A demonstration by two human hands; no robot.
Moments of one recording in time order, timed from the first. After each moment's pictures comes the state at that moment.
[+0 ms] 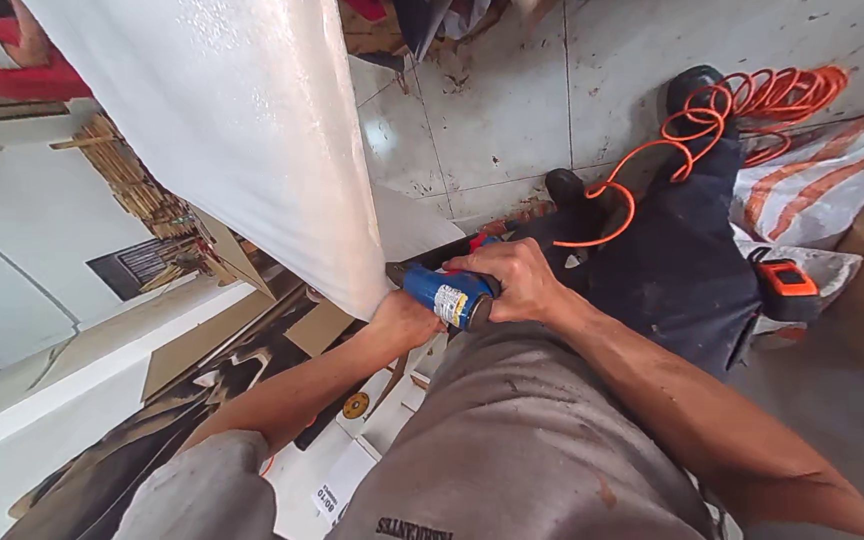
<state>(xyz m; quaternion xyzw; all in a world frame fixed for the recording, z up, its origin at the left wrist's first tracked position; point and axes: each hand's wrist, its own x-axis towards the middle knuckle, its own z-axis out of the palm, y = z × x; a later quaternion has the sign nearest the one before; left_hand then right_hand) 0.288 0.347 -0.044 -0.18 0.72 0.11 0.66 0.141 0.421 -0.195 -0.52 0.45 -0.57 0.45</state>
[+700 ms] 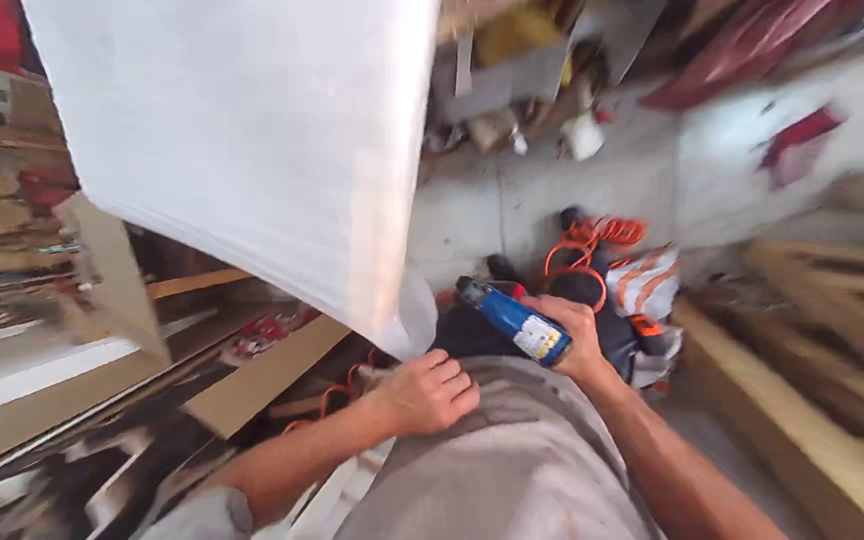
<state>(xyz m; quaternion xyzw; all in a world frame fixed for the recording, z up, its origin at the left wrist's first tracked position) 0.314 0.382 -0.013 -0.05 0.97 0.20 0.09 0.088 0.476 -0.172 -0.48 0.57 -0.56 0.35</state>
